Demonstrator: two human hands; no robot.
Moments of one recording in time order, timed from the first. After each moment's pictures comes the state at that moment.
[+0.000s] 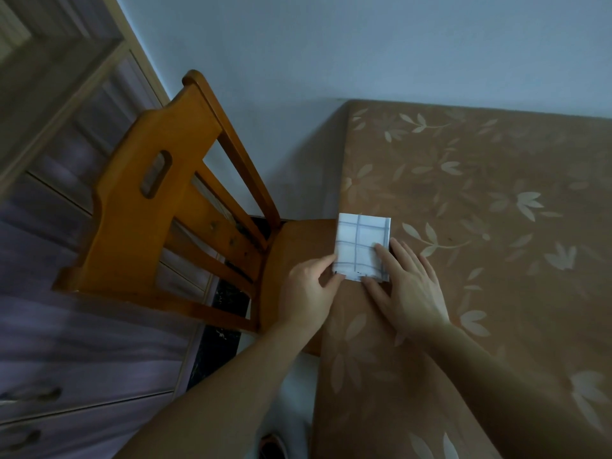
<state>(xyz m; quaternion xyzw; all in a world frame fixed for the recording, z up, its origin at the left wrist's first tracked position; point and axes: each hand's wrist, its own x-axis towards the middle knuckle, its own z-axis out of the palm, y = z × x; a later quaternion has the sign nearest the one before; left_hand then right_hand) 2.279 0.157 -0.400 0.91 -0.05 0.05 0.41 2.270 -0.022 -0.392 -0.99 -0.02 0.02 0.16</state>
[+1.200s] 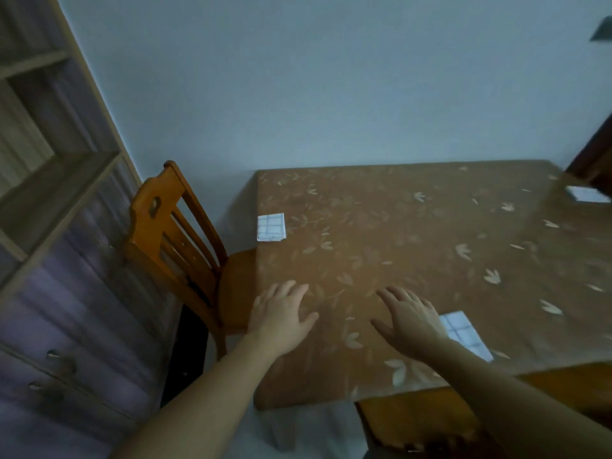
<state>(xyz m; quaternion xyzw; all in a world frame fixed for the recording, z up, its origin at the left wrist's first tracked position) 1.950 0.144 -0.227 0.96 -0.23 -0.05 0.13 1.868 -0.089 -0.222 -0.99 0.10 0.06 0.04</state>
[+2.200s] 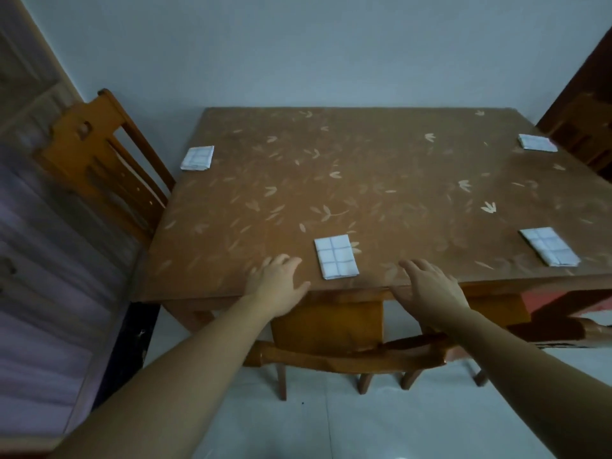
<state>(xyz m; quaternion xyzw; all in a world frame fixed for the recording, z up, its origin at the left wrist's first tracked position) 1.775 -0.093 -0.268 0.97 -0.18 -0.15 0.10 1.684 -0.354 -0.249 -0.98 0.14 0.09 0.06</state>
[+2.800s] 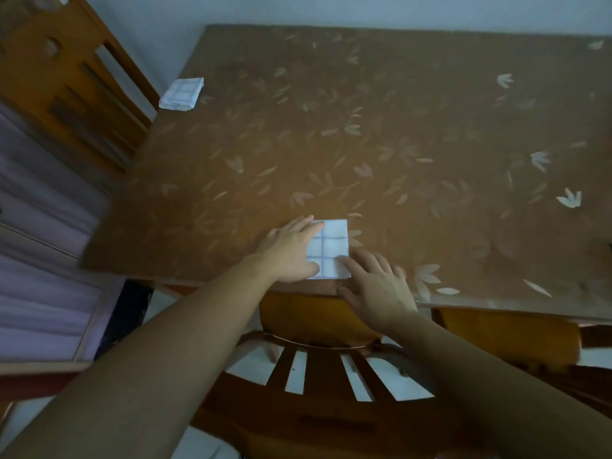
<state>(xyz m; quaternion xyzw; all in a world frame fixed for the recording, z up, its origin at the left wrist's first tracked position) 1.865 -0.187 -0.336 0.94 -0.20 -0.24 0.10 1.775 -0.374 -0.362 -0.99 -0.07 0.11 0.11</state>
